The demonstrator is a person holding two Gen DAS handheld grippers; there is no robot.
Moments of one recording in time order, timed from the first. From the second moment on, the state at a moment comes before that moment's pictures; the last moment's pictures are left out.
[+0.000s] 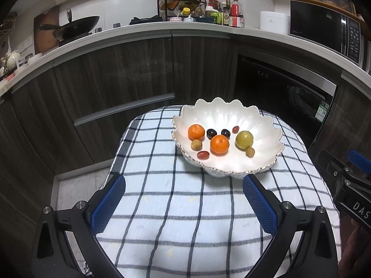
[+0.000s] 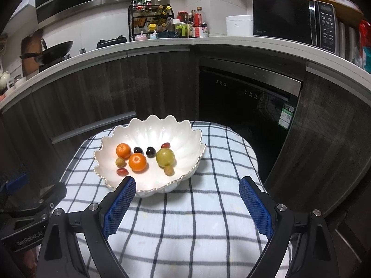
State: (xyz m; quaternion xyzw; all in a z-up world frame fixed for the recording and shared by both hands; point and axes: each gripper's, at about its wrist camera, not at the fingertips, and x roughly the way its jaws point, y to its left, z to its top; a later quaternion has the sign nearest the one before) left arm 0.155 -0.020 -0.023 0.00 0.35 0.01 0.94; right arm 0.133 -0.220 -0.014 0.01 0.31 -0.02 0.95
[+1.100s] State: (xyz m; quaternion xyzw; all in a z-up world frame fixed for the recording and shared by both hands) left arm 0.085 -0.015 -0.026 0.01 0.32 0.02 0.95; right arm 0.061 -0.219 -0.016 0.00 0.28 -0.05 0.96
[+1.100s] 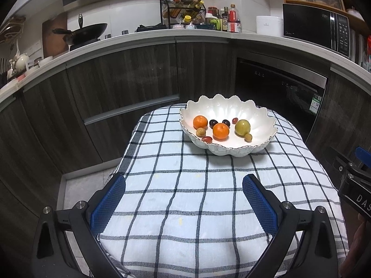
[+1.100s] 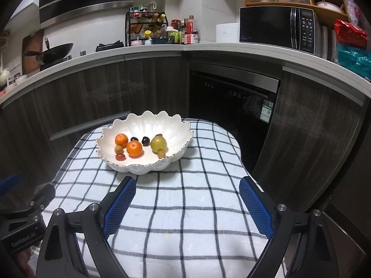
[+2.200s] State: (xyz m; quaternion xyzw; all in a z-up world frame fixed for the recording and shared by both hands) left arm 0.084 -0.016 -0.024 0.01 0.32 0.02 0.95; right arm 0.061 -0.219 -0.015 0.01 0.28 -0.05 0.96
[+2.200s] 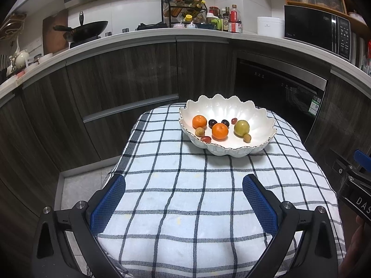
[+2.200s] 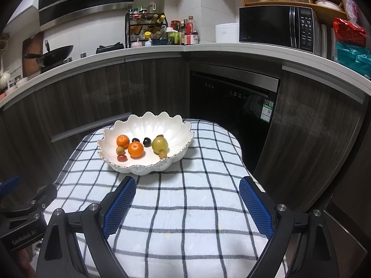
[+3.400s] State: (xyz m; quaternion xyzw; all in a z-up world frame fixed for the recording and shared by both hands) left arm 0.086 -0.014 -0.028 0.00 0.33 0.02 0.94; right arm 0.061 -0.222 -0.020 0.01 0.29 -0.05 0.96
